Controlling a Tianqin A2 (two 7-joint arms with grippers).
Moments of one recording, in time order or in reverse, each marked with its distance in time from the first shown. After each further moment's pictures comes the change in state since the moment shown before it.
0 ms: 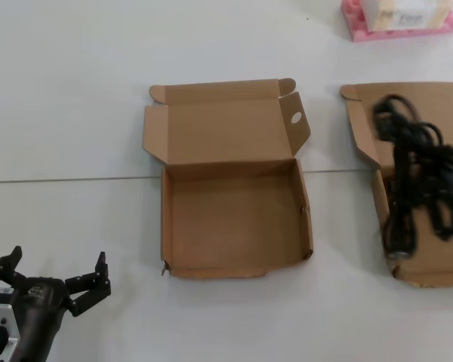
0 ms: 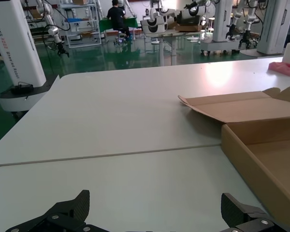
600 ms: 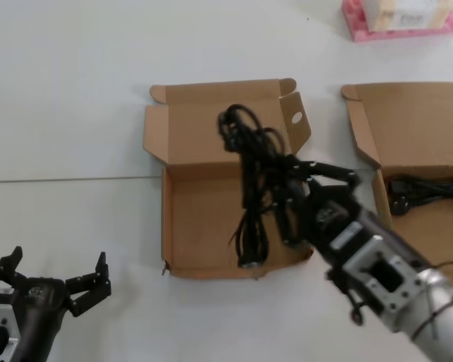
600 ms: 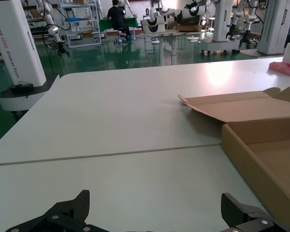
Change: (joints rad) left arm 0.000 0.000 0.000 0.000 0.000 0.000 0.000; right arm -0.002 -0.447 0.000 -0.158 -0.158 -0.108 0.000
